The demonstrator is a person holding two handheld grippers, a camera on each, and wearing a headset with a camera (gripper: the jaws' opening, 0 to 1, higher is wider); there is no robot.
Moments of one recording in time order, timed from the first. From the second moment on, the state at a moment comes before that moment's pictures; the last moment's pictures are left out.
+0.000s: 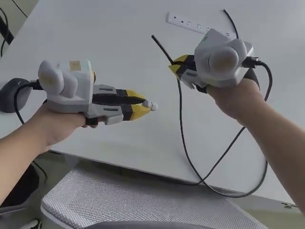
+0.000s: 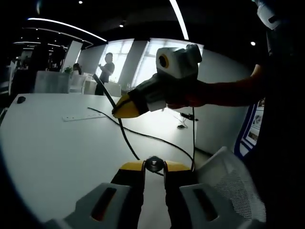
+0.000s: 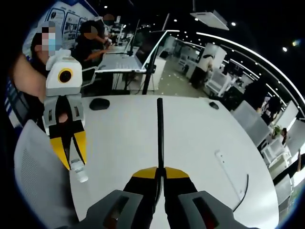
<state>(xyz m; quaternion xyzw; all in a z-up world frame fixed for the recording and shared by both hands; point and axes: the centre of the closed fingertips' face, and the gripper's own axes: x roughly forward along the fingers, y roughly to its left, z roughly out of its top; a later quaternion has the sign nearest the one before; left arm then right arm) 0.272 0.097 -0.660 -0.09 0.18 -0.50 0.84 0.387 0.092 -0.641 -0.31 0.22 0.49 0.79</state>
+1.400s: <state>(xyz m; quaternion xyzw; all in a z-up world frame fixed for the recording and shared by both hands) 0.272 0.122 -0.769 -0.10 0.23 -0.45 0.85 0.400 0.229 -0.760 -0.34 0.28 0.57 0.69</state>
